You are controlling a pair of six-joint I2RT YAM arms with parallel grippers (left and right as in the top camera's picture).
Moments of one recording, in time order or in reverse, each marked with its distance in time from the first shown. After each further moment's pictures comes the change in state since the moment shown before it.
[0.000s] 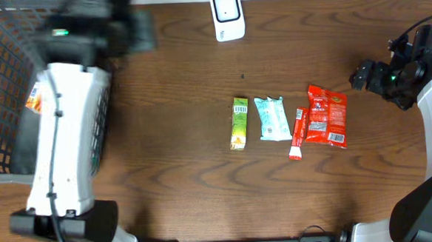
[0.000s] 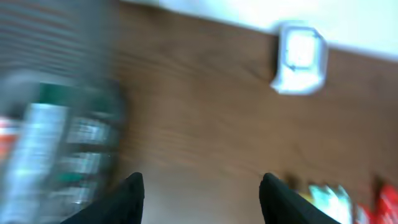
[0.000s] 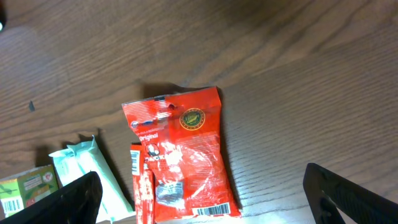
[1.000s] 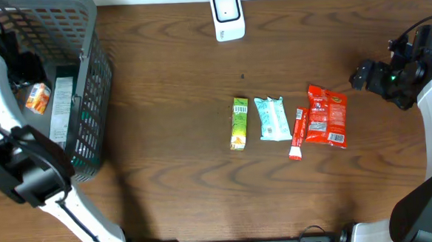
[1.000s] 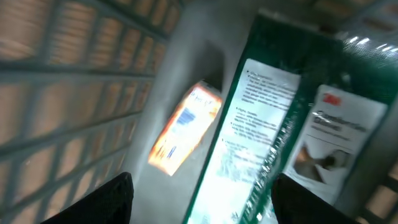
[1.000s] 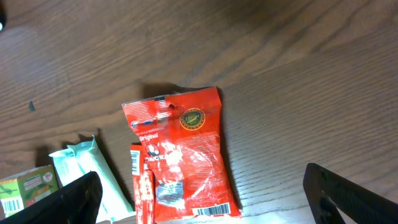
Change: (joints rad) left arm 0.612 0.441 0.019 0.039 -0.020 0.476; right arm 0.000 0.000 0.000 0.000 0.000 0.000
